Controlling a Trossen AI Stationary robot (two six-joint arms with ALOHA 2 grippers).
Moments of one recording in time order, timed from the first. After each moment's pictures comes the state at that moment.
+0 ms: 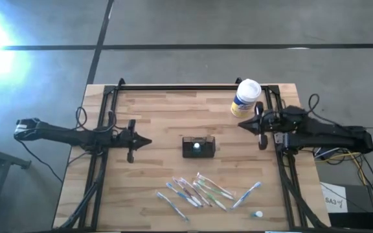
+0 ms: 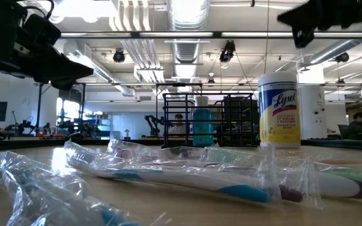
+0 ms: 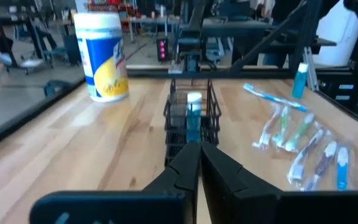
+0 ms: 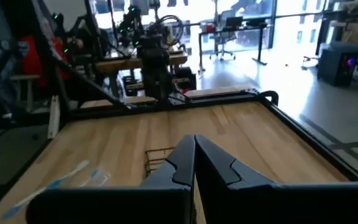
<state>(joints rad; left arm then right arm) -0.07 0.49 0.01 0.41 -0.11 -0.03 -0.16 0.47 0.46 -0.07 -0.13 0.10</state>
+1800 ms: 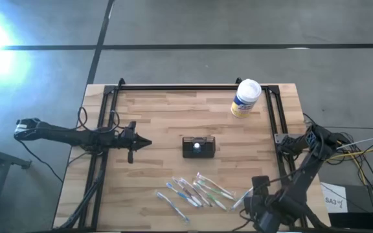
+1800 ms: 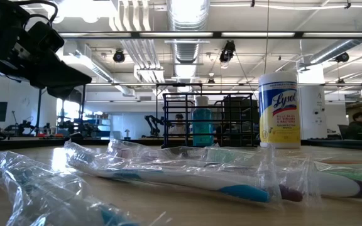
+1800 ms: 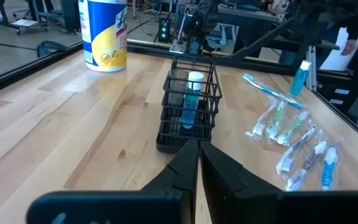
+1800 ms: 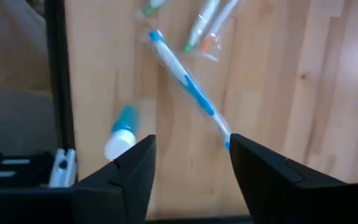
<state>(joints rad) -0.07 0.49 0.01 0.34 -0.11 -0.17 0.96 1.76 1.58 -1.35 0.13 0.92</state>
